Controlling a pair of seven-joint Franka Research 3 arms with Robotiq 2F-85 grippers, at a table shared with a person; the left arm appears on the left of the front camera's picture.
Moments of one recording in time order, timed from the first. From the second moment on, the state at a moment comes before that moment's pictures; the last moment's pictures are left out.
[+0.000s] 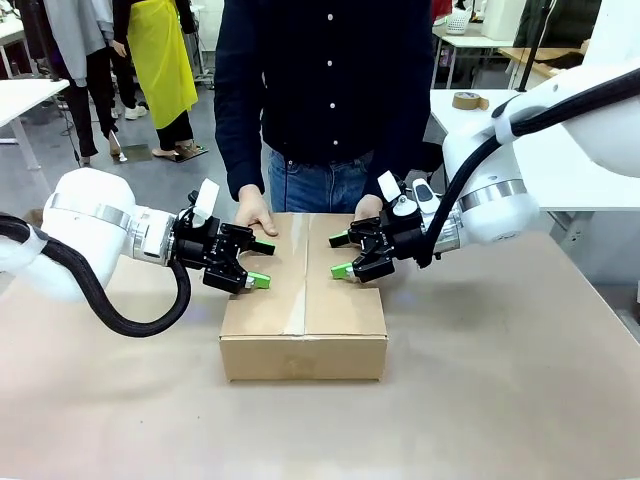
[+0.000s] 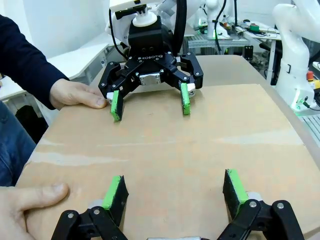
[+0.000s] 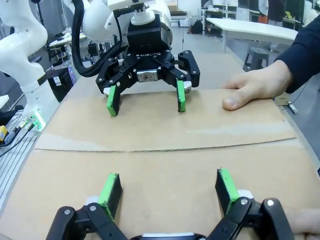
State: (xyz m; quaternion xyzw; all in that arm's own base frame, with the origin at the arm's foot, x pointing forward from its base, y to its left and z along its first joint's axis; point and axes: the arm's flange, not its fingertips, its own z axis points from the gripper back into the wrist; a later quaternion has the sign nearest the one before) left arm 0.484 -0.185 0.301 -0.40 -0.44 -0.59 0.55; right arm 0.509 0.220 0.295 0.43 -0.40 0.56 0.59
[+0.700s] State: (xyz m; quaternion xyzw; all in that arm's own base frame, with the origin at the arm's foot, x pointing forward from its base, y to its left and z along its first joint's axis) left arm 0.484 -0.185 0.301 -0.40 -0.44 -0.59 0.55; right arm 0.509 0.220 0.296 0.43 -0.40 0.56 0.59
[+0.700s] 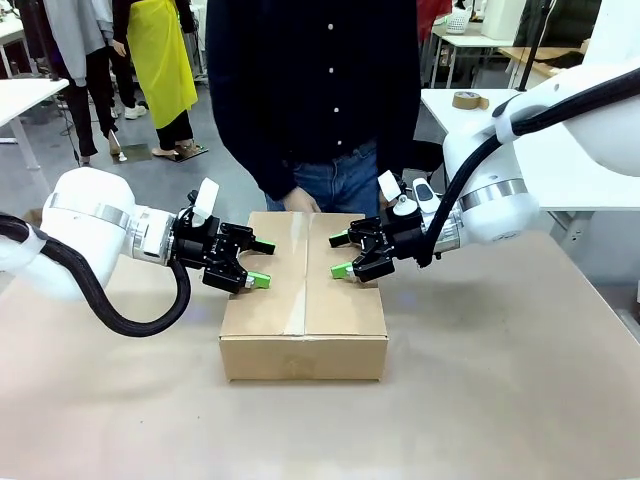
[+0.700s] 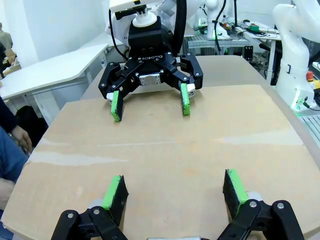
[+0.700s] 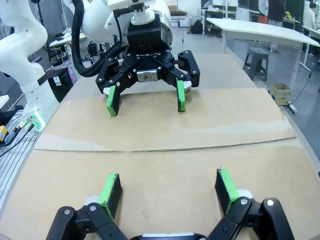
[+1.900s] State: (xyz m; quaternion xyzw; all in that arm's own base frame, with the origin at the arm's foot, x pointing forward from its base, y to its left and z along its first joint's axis) left arm 0.484 -0.185 0.301 -0.40 -0.44 -0.59 0.55; right arm 0.509 0.220 0.296 0.43 -0.40 0.56 0.59
